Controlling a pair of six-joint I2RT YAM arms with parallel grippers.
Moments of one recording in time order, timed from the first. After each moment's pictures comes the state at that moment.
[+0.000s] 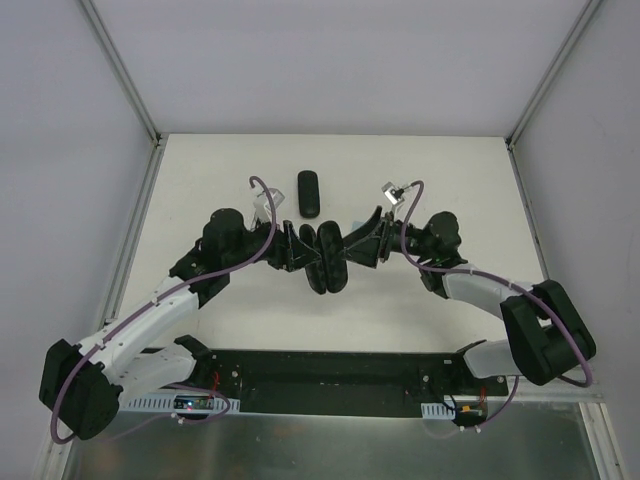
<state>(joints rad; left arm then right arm) -0.58 1.00 0.68 -0.03 0.48 -0.57 0.47 1.35 0.54 0.93 -0.94 0.83</state>
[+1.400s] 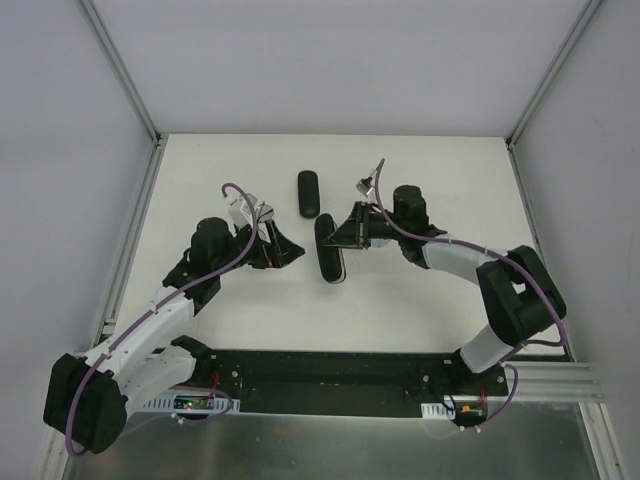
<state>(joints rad) -0.42 0.95 0.55 0.03 0.46 -0.67 0.48 1.59 0.77 0.61 -0.95 0.97</state>
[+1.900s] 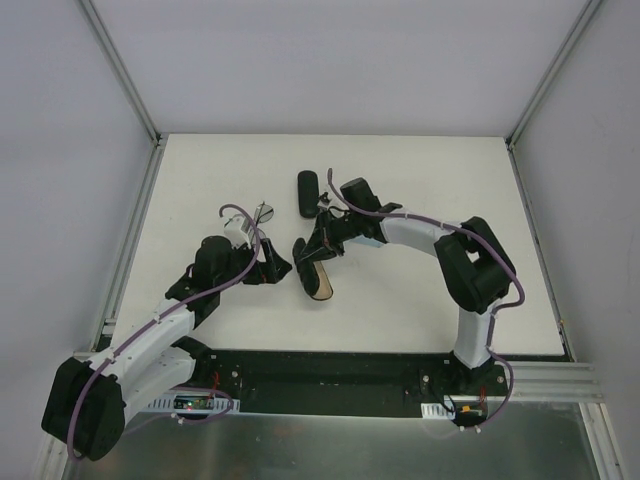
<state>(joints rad) -0.42 0.87 0.38 0.00 0.25 -0.56 0.64 1.90 1.22 -0.13 -0.92 0.92</state>
